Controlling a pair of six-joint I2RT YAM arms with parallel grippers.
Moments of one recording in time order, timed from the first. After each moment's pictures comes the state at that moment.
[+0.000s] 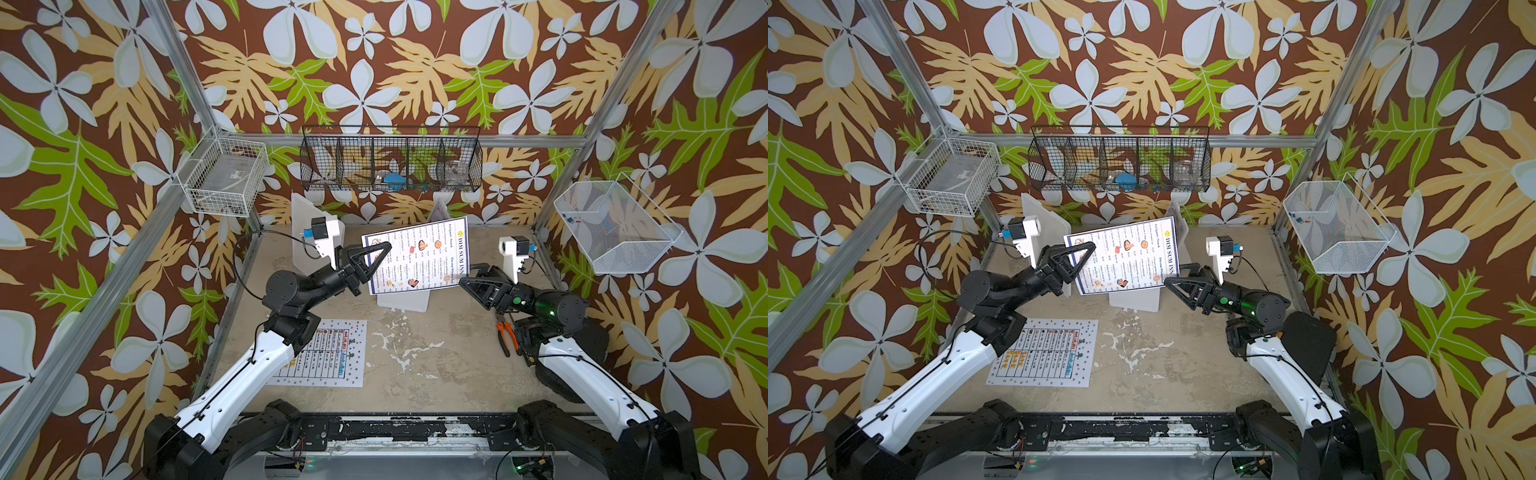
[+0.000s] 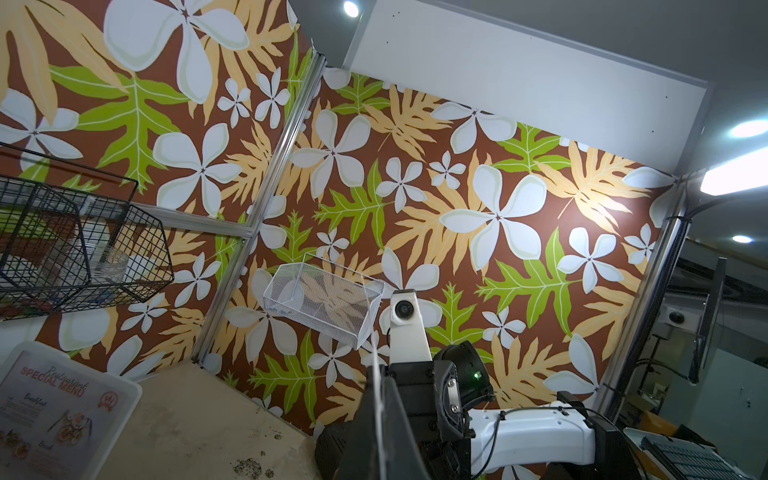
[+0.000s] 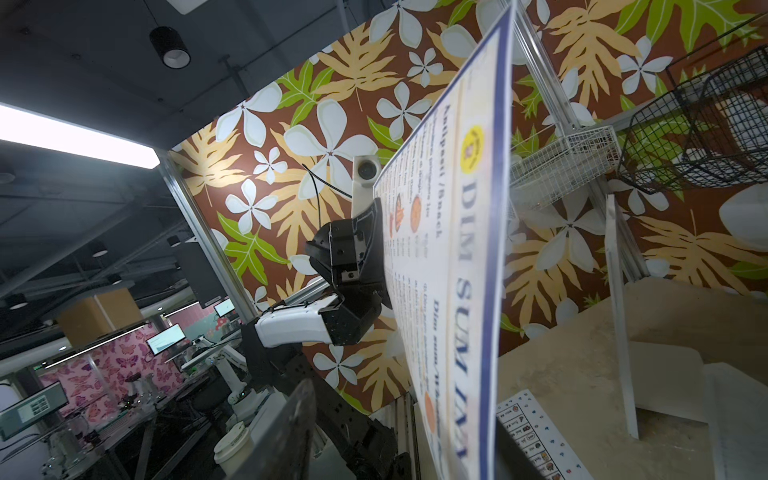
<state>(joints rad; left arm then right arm) -0.49 1.06 0.90 0.72 0.60 -0.79 0.27 1.07 0.66 1.17 -1.03 1.18</state>
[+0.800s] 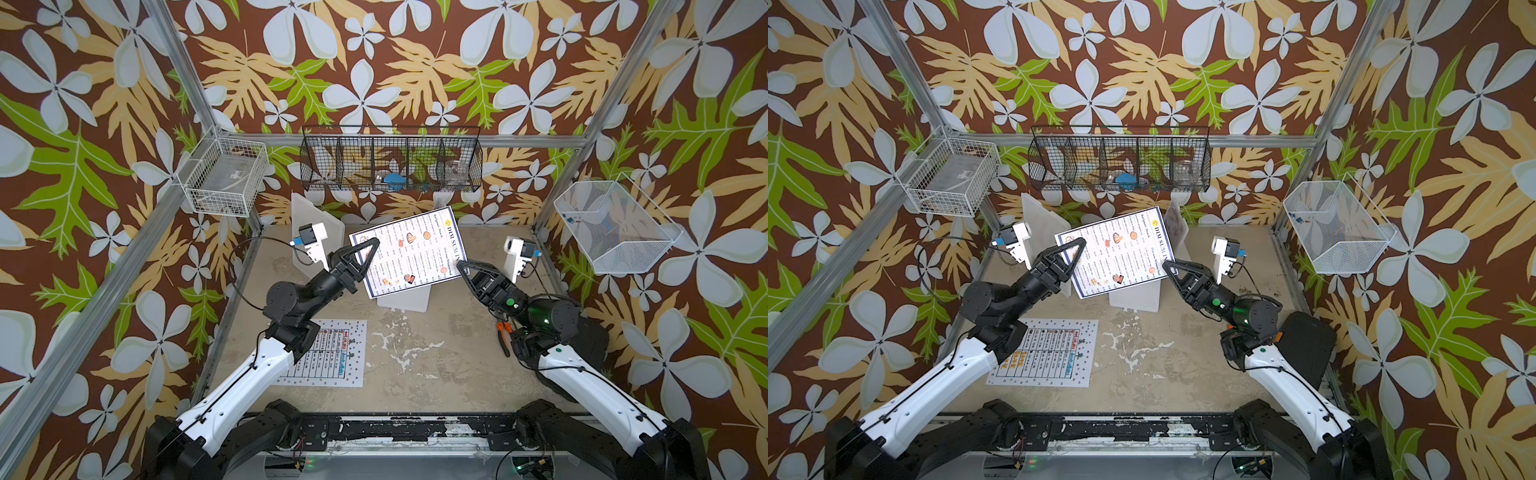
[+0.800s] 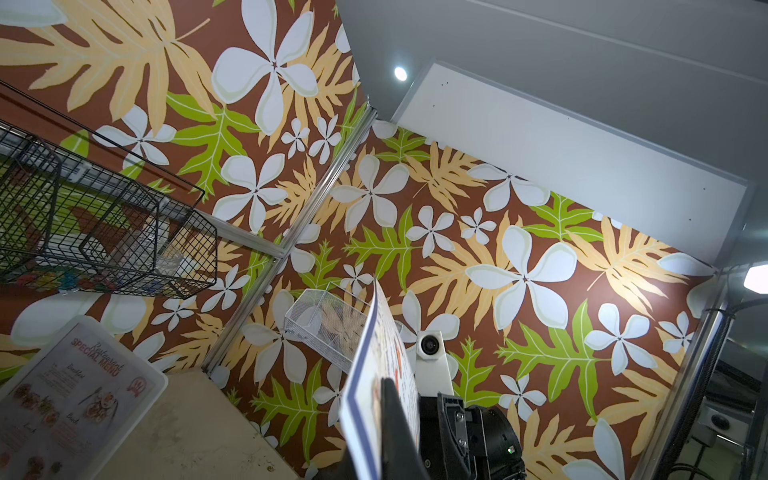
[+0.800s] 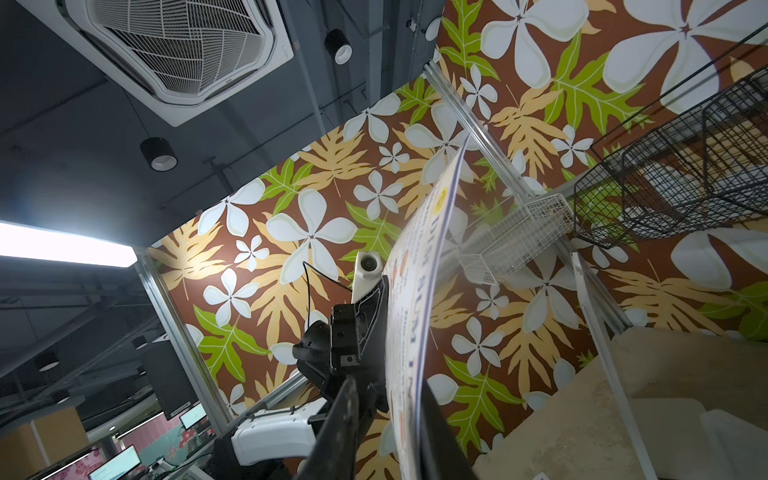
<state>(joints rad) -0.49 1.02 0.80 0.79 0.40 -0.90 0.39 1.01 0.63 1.05 -0.64 1.12</state>
